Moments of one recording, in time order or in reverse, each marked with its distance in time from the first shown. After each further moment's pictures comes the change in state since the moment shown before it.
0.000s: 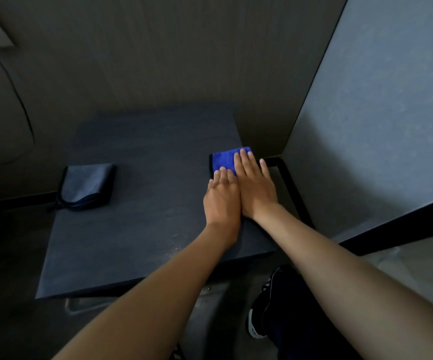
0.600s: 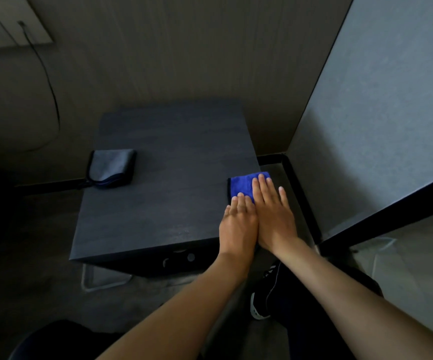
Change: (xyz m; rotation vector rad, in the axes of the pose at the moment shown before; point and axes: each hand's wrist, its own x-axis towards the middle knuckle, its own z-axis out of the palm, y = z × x) left_hand -0.104 0.014 -0.010 0.001 -0.142 0.091; right_hand -0.114 -0.006 0.021 -0.007 0.047 0.025
